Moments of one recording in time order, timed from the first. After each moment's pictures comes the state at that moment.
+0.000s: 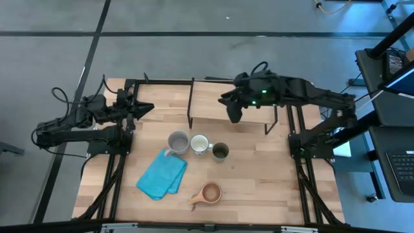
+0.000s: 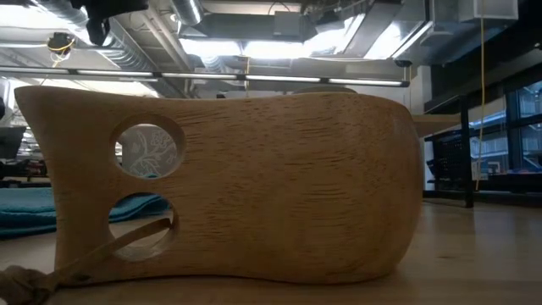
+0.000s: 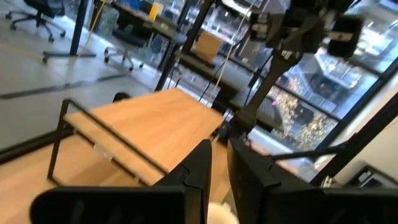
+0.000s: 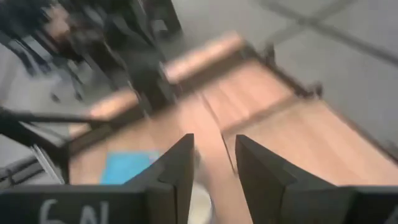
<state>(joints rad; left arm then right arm) 0.21 0.33 0.63 -0.38 -0.11 -0.49 -0.04 1.52 1.82 -0.85 0.19 0.47</state>
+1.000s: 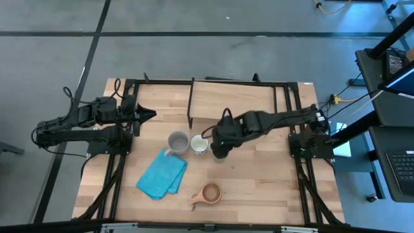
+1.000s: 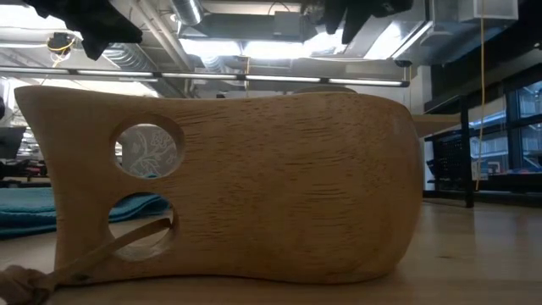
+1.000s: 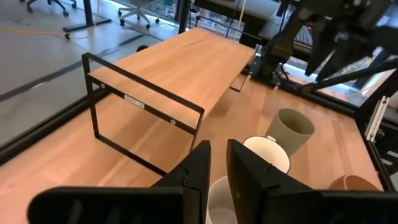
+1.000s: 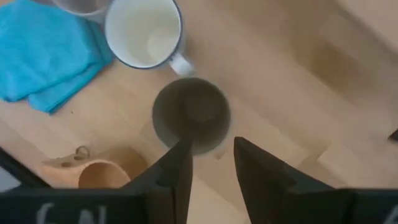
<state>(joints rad) 0.21 0.37 0.63 -0.58 -0.09 -0.28 0.20 1.88 1.95 -1.40 0.14 1.16</state>
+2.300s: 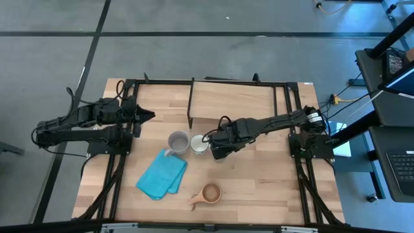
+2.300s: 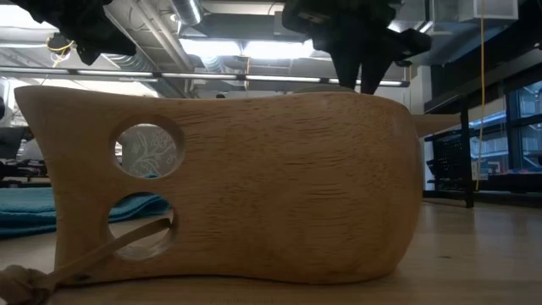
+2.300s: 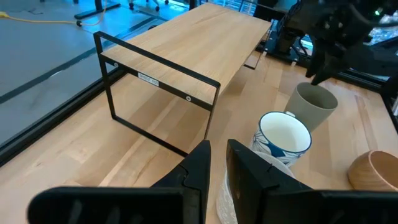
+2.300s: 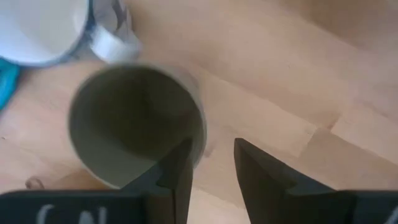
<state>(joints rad) 0.21 0.37 0.63 -0.67 -0.12 -0.24 0.17 1.90 1.70 -1.26 0.05 1.30</state>
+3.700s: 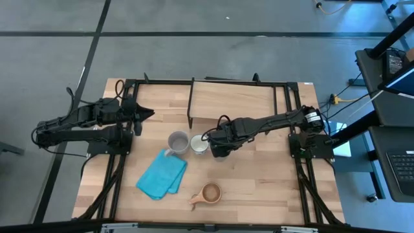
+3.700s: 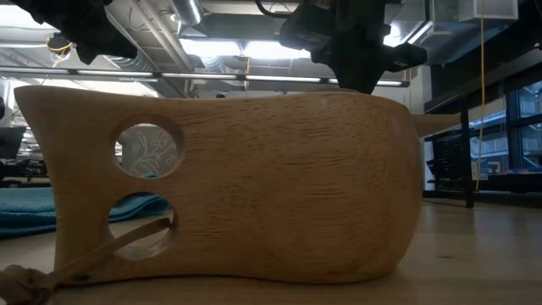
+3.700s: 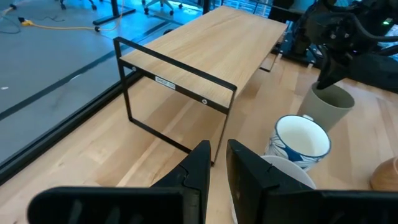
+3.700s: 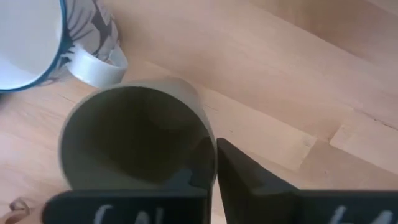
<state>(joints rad) 0.21 0.37 0.63 -0.67 -0.19 -0.22 0.15 1.91 1.66 -1.24 0.08 1.30</state>
